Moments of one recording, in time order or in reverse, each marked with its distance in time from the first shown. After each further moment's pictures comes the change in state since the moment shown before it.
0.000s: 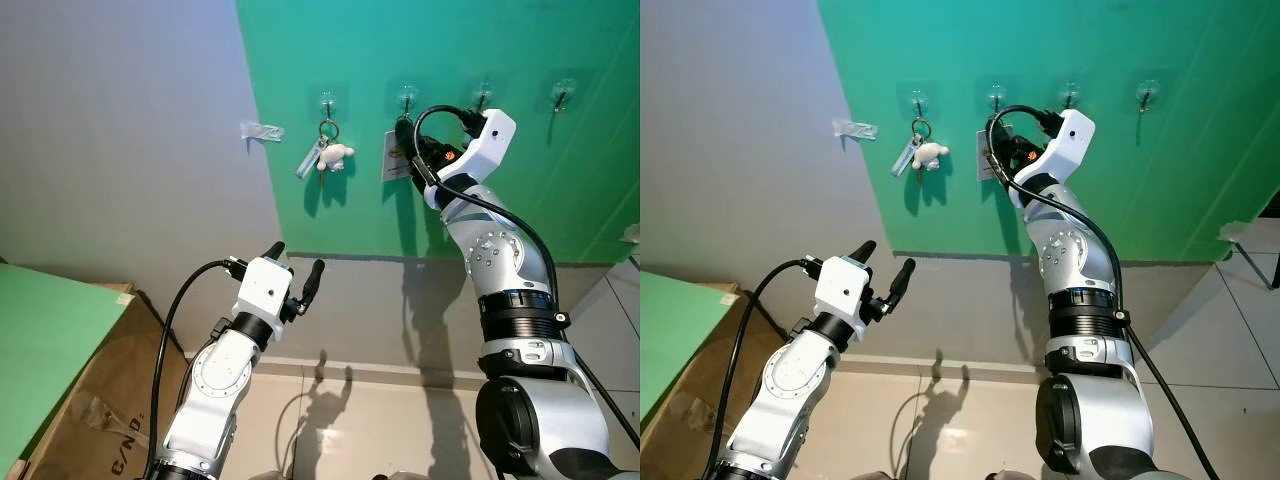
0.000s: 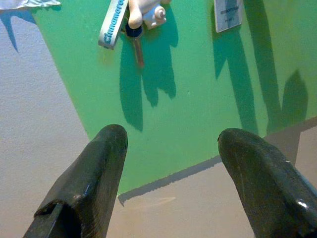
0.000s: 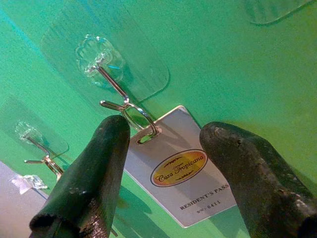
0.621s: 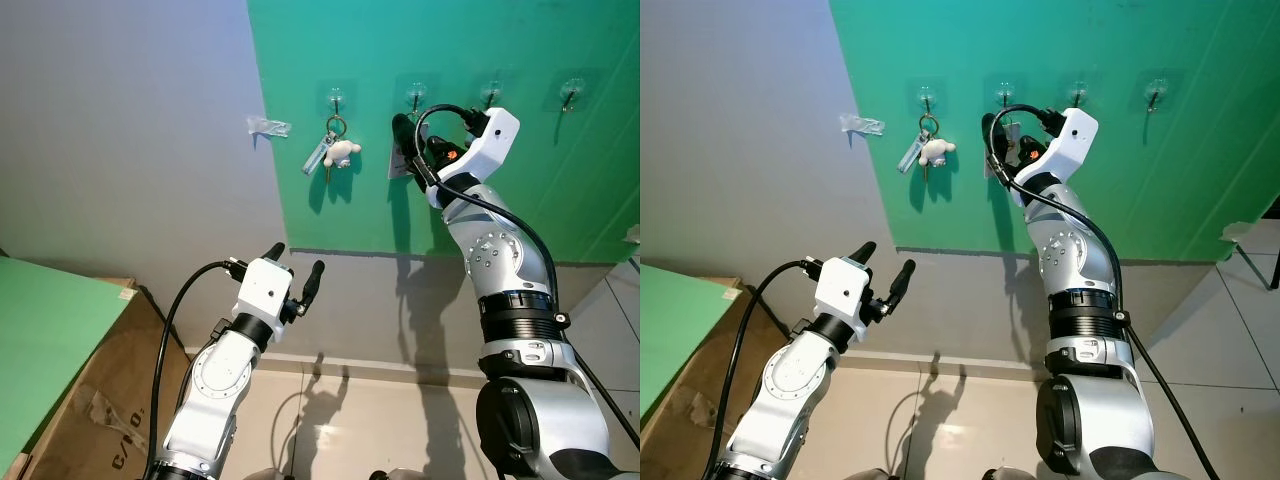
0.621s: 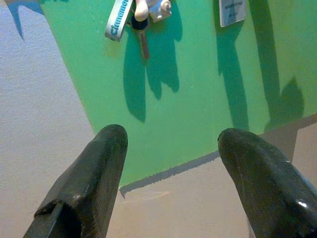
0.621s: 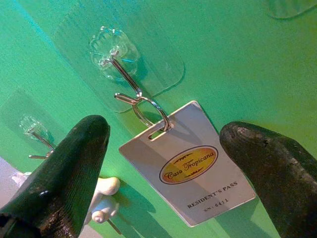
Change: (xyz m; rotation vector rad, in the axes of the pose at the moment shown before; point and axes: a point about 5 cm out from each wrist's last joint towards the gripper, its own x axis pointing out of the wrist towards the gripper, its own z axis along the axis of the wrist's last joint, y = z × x) left arm -0.001 0.000 -0.001 -0.001 0.003 -0.001; right arm 0.000 0.000 0.001 -0.015 -0.020 0.000
